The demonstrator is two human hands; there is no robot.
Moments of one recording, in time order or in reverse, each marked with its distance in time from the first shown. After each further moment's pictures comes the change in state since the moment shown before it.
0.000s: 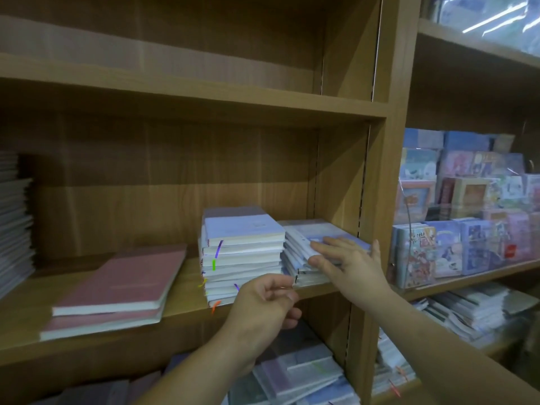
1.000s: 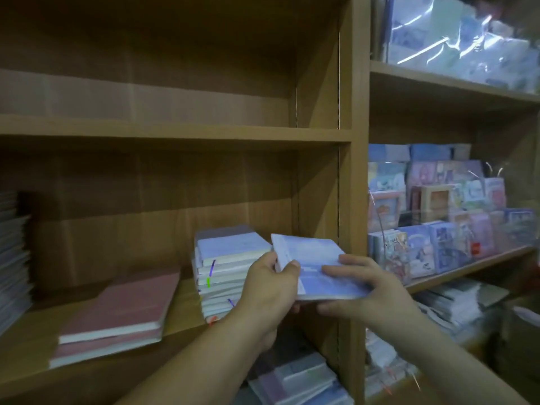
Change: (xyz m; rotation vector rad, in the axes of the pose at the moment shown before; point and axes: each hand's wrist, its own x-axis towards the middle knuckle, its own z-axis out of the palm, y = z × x) left_hand -0.017 0.071 0.037 0.087 0.091 0.063; right_hand -0.091 -0.034 -0.081 0.675 -0.015 0.079
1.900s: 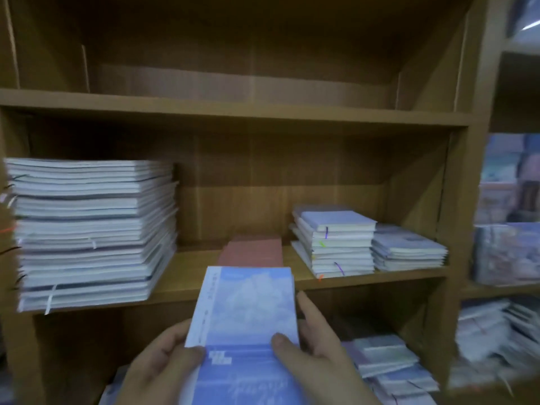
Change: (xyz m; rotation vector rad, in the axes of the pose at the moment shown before) left_hand -0.208 -0.067 -0.279 -0.031 0.287 0.024; right_hand -0.118 -0.089 0.241 0.571 -0.398 0.083
